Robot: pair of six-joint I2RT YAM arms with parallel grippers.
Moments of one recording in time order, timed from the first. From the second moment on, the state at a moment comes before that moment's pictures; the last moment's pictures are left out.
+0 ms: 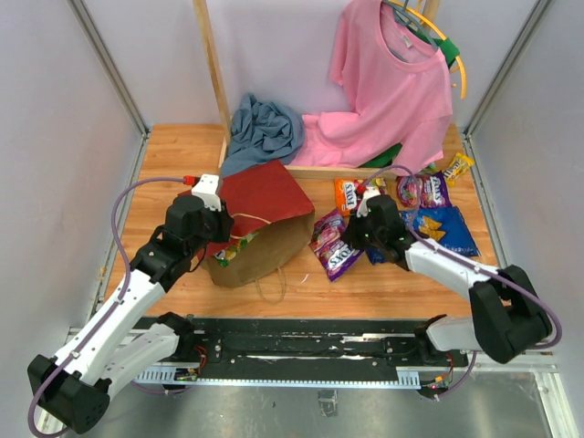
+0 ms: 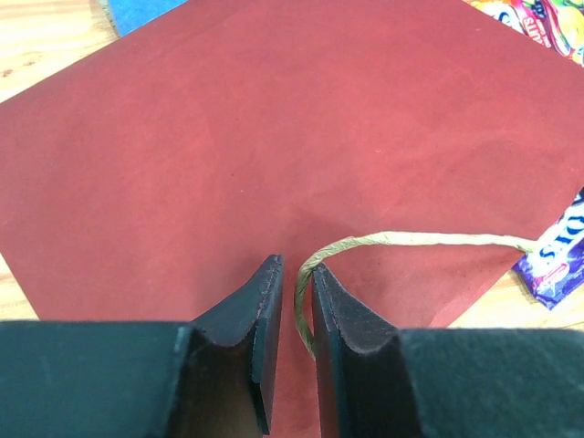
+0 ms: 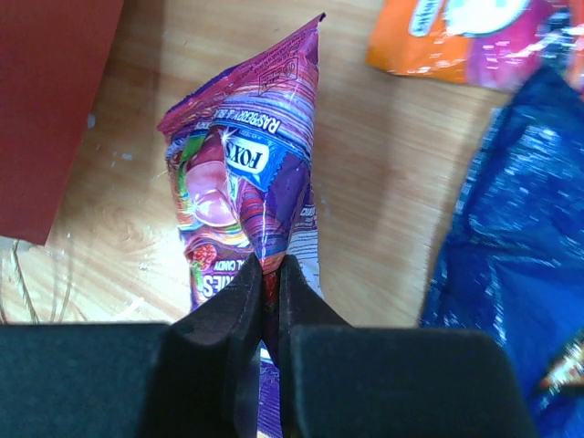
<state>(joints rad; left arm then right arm) -0.45 0.83 0.75 -0.39 -0.13 -0.22 0.49 1.35 0.65 -0.01 -0.15 0.29</state>
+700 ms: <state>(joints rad) -0.45 0.83 0.75 -0.39 -0.12 -0.22 0.51 1.00 0.56 -0.07 0.16 0.36</state>
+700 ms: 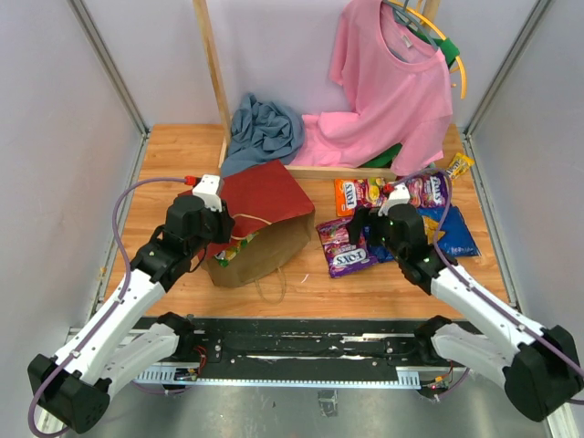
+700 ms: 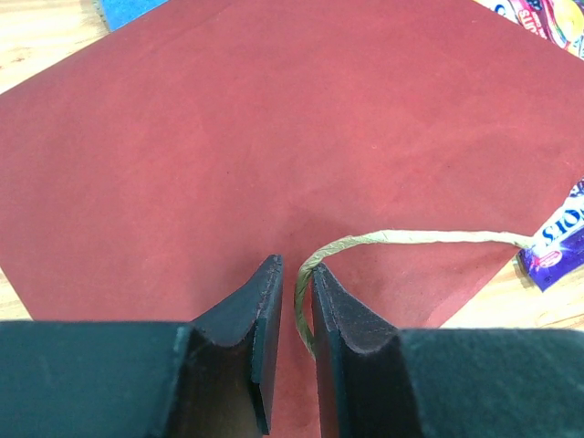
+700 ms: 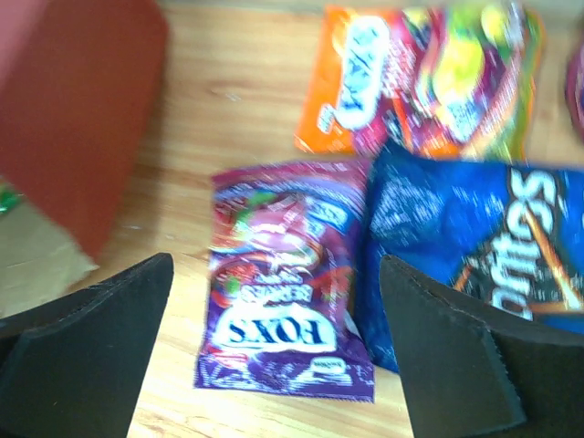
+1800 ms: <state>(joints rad) -0.45 0.75 0.75 -0.35 0.03 -0.21 0.84 1.76 1.52 -0.30 -0.81 -0.17</state>
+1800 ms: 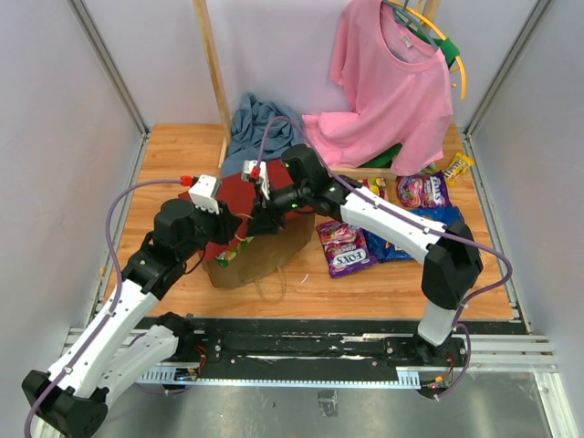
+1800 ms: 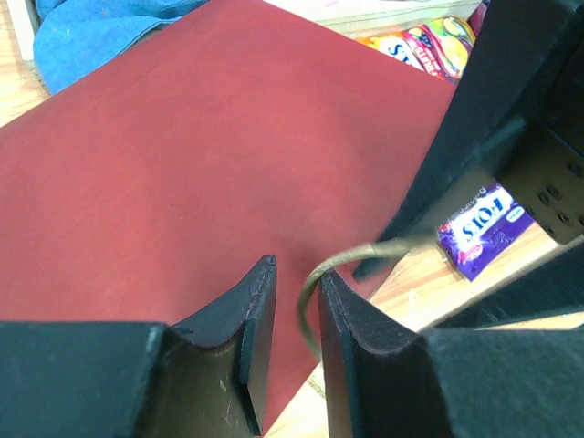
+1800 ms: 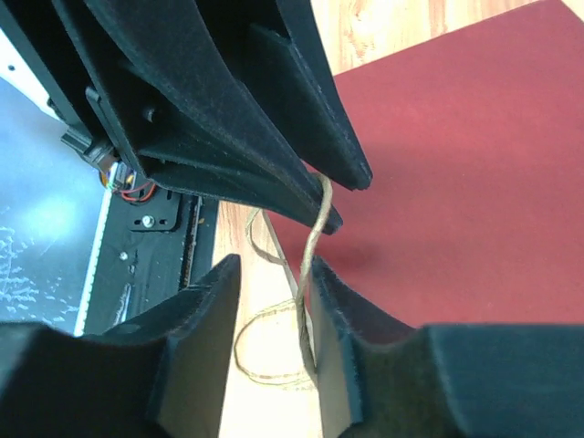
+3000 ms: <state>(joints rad) -0.45 0.78 0.80 -0.60 -0.62 -0.78 1.05 1.40 1.27 -0.19 -0.12 -0.04</state>
